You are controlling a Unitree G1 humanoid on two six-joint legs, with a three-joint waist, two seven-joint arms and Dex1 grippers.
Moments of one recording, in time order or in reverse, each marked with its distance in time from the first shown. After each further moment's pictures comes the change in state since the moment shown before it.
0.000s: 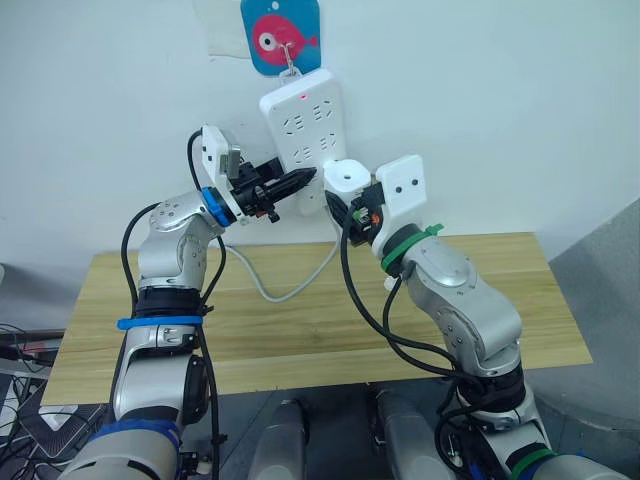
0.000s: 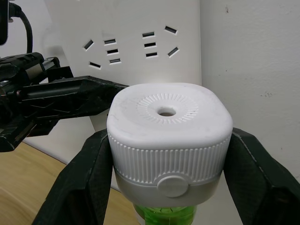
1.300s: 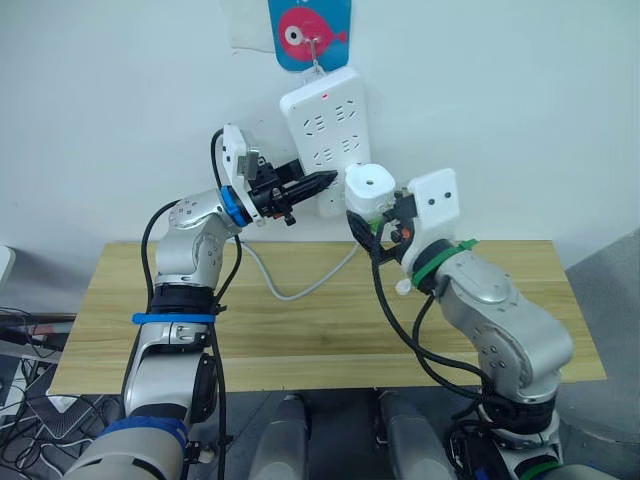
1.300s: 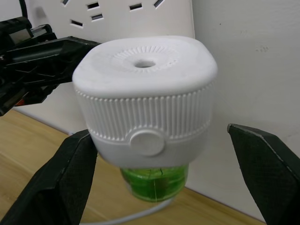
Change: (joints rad) left arm -0.017 -0.020 -0.052 -0.007 -0.035 -0.006 -0.035; right arm 0.091 -0.064 -0.135 -0.297 0.075 0.339 0.056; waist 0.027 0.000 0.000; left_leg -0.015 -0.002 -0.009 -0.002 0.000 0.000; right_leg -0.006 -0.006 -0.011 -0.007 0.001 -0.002
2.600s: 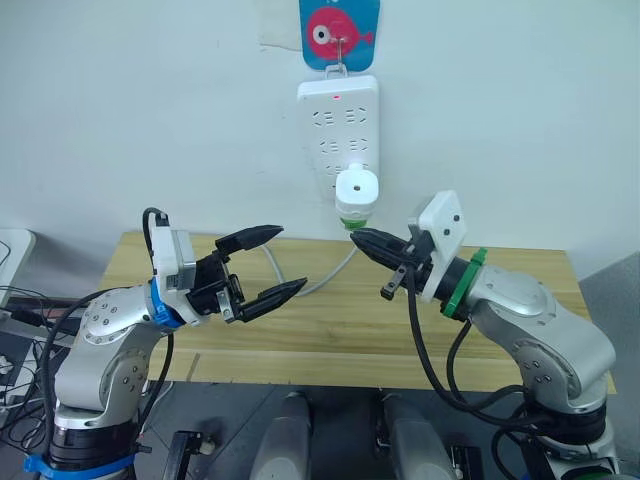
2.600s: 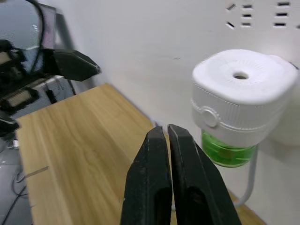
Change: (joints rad) left arm 0.697 0.196 0.116 -0.773 -0.209 0.063 0.103; right arm 0.049 -0.226 0.034 0.065 0.191 -0.237 0.242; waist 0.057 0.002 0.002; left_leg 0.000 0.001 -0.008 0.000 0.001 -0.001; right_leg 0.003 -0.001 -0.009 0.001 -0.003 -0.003
